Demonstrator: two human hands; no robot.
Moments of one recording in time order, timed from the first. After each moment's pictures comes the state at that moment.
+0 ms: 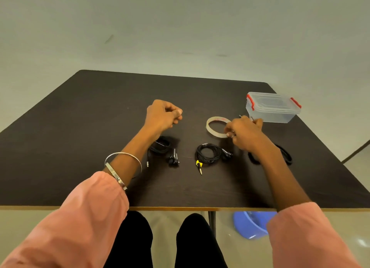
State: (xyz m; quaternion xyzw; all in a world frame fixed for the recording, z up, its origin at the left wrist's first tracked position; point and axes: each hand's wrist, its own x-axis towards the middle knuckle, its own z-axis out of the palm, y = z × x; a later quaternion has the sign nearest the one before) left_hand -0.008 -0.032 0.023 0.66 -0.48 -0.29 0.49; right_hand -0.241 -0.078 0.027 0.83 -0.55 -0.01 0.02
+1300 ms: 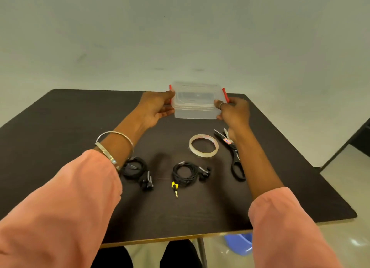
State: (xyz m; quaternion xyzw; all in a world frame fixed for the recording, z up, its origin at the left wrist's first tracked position) left_hand -0.042 -0.104 0.083 0.53 -0.36 -0.49 0.59; right_hand -0.244 -0.131 0.068 0.50 -0.56 0.55 -0.36
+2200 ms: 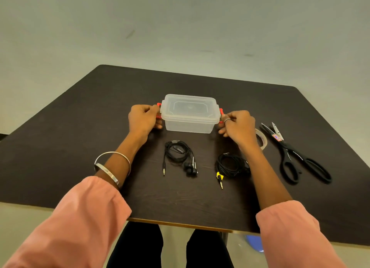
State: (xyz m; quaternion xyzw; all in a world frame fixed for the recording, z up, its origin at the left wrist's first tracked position) left_hand 0.073 -0.038 -0.014 0.70 -0.33 -0.23 0.59; right_hand -0.160 -0.099 0.009 0.68 -0.56 0.35 -0.29
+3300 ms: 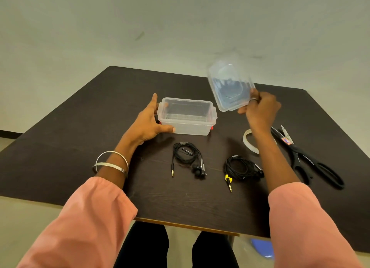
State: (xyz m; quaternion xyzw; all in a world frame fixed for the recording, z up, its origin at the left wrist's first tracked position) left_hand 0.100 -0.018 -0.011 0.64 -0.53 -0.32 0.46; right_hand -0.159 -0.137 0.030 0.62 -0.54 0.52 -0.20
